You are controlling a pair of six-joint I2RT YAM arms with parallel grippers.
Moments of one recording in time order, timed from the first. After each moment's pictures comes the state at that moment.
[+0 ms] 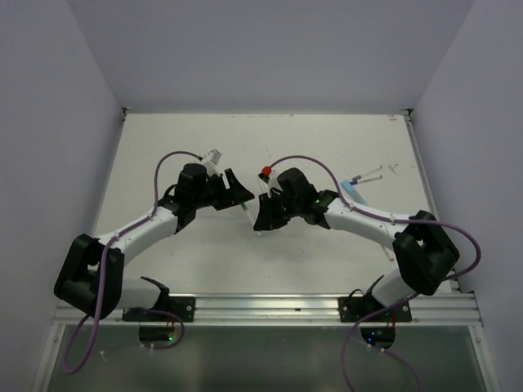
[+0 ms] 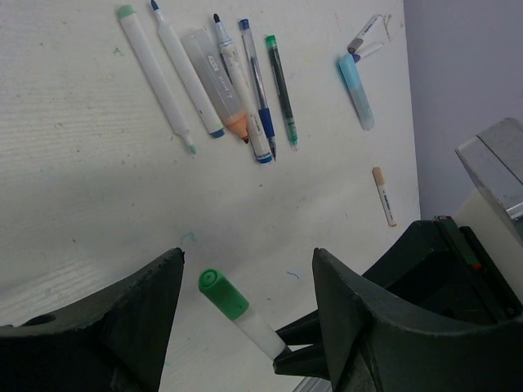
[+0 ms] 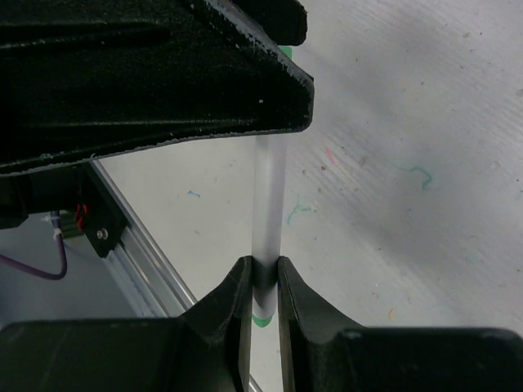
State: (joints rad) left arm -0.44 1.32 0.69 0.10 0.36 -0.76; right arm 0.77 1.53 0.96 -0.18 -0.38 0.45
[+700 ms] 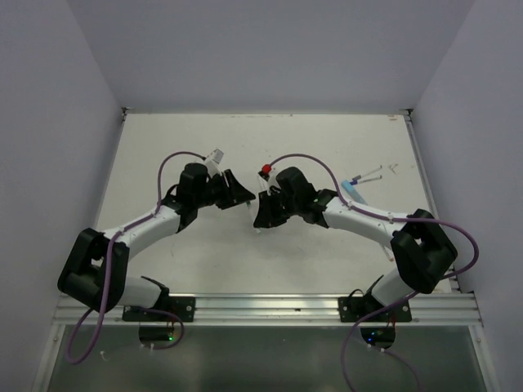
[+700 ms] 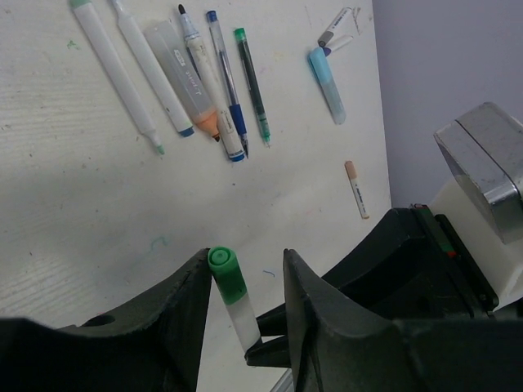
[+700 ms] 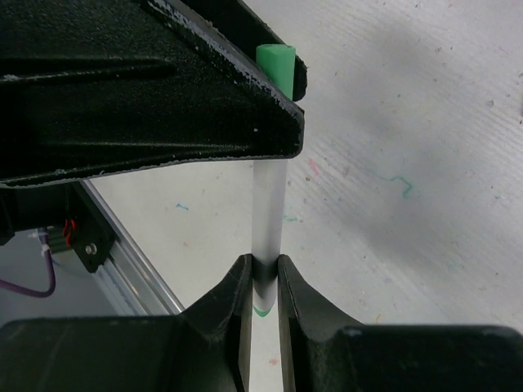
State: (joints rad) left arm -0.44 1.37 0.69 0.19 0.44 -0.82; right arm 0.78 1.55 0.97 -0.18 -0.33 0.46
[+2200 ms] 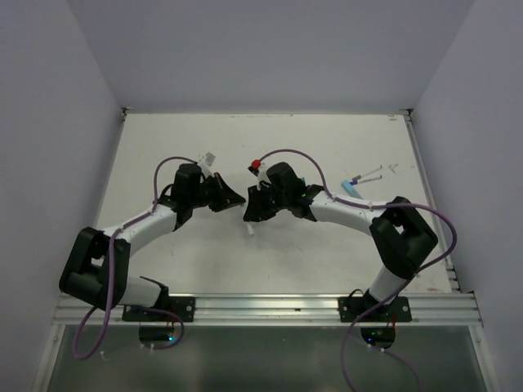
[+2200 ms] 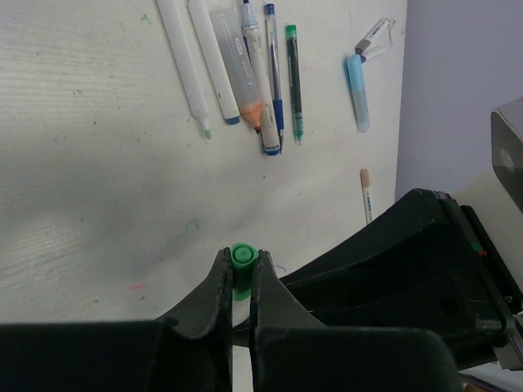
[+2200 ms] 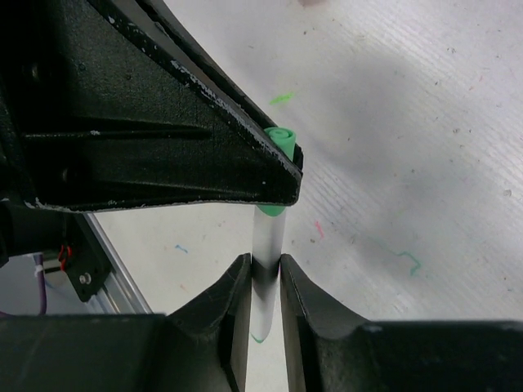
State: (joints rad) left arm -0.37 1.38 0.67 0.12 0.47 -0.86; right arm 0.78 1.70 1.06 -0.06 -0.36 0.43
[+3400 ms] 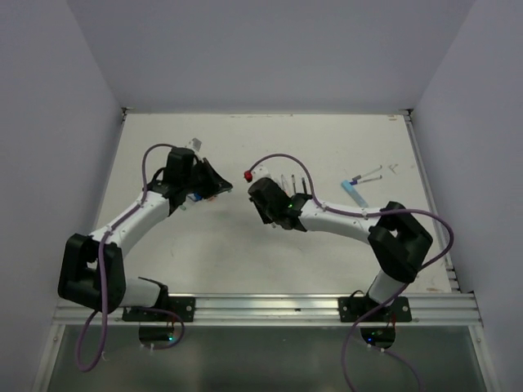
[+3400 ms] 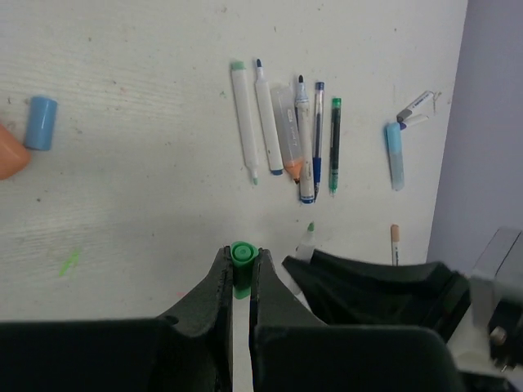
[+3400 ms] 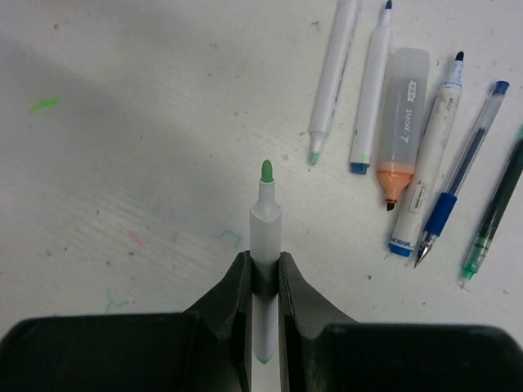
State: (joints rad) left arm -0.31 1.37 0.87 -0.18 0.32 -0.83; right arm 0.96 1.71 1.11 -0.27 0.41 0.26
